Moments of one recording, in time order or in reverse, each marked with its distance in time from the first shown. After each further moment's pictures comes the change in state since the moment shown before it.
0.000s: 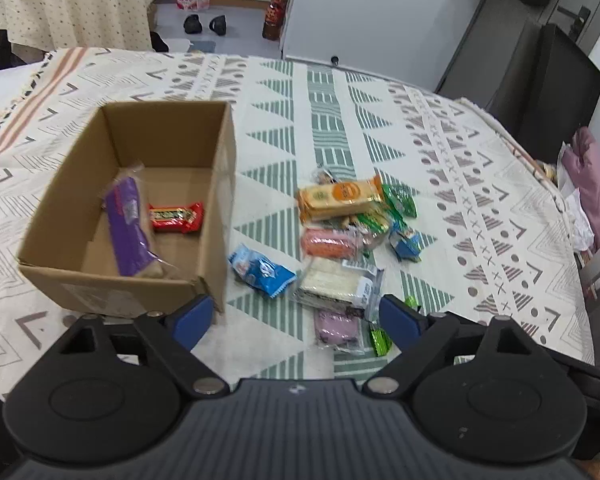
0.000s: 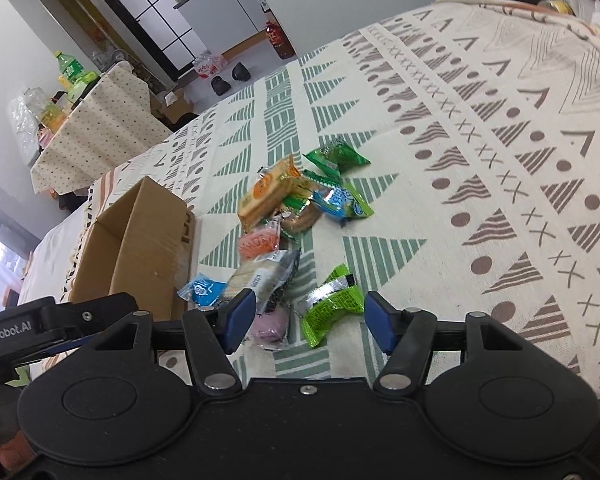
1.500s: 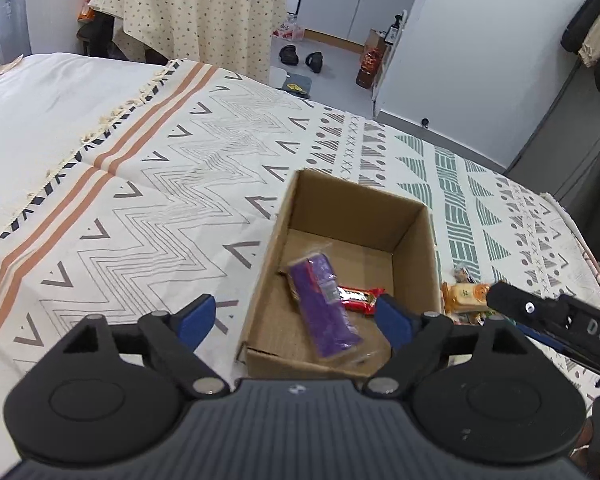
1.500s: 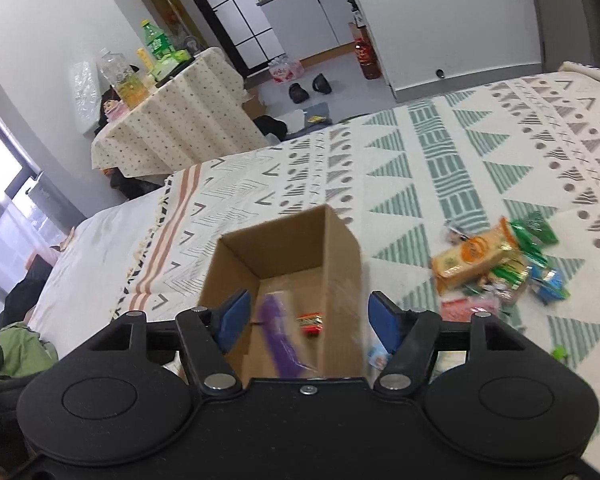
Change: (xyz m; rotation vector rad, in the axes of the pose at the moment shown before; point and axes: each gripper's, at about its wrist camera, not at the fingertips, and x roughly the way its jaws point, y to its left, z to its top) left arm -0.052 0.157 0.041 -0.198 -0.117 0.130; right arm 0.028 0.181 0.025 -0.184 -0.057 0.075
